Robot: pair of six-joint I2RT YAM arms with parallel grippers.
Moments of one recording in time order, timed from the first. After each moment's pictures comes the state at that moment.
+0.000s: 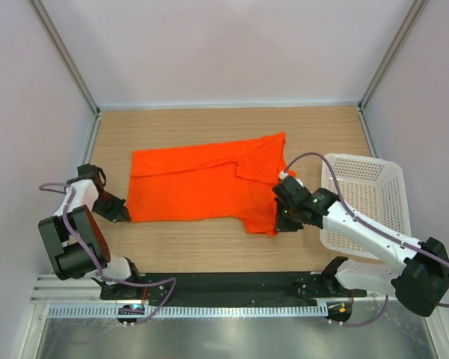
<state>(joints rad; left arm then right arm) 0.39 1.47 0.84 -0.82 0.09 -0.68 0.72 1.12 0.77 -0.83 0.05 0.73</state>
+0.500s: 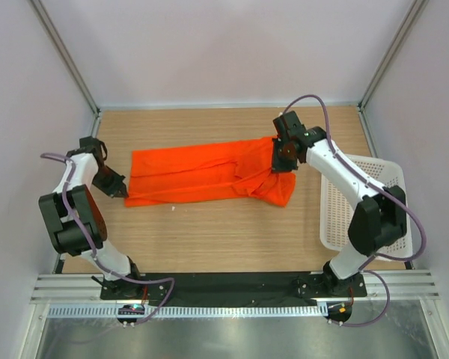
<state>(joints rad) 0.31 1.62 1.15 -0.91 0.05 -0.65 0.44 1.57 1.36 -0.86 0.07 0.50</state>
